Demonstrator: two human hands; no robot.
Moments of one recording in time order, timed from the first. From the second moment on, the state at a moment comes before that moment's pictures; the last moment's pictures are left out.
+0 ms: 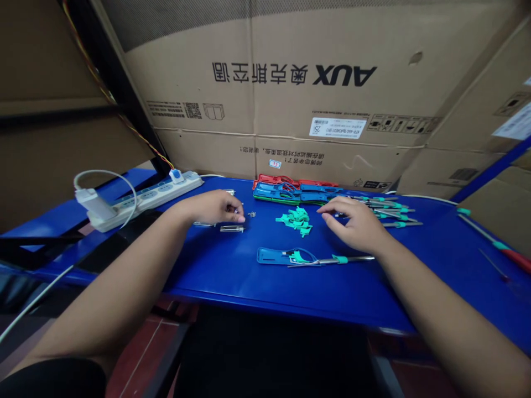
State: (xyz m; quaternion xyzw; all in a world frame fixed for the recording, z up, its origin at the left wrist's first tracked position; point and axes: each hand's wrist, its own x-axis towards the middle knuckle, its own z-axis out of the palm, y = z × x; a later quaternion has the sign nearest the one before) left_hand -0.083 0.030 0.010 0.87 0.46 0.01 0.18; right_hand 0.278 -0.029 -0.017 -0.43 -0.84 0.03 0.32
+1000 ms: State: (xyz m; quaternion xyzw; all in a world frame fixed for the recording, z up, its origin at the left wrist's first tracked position) left_hand -0.071 0.046 -0.004 0.81 0.58 -0.03 0.01; right_hand 0.280 -0.026 -0.025 -0.40 -0.88 0.00 0.27
